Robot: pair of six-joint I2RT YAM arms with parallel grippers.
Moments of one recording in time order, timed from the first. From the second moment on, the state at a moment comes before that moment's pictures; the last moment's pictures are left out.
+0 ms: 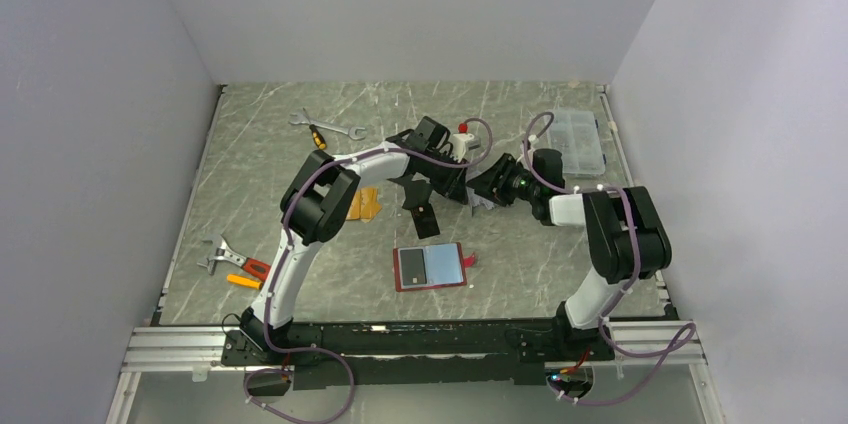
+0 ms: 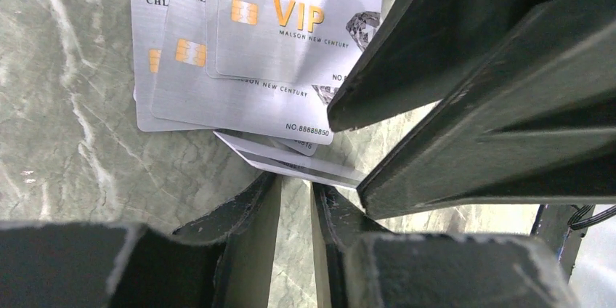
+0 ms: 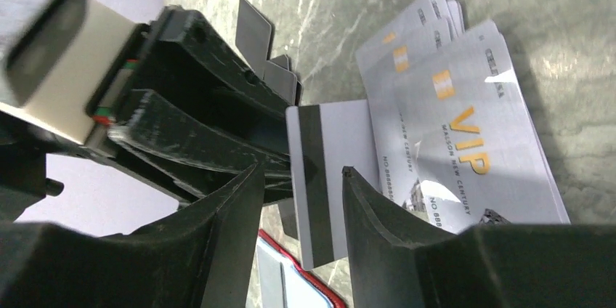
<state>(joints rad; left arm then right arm) -0.67 2.32 1.72 -0.30 0.67 -0.05 0.13 1.72 0.62 0.55 -0.64 0.87</state>
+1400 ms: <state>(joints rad) -0.67 2.31 1.72 -0.33 0.69 -0.05 0.35 1.46 0.73 0.01 -0.28 0.39</state>
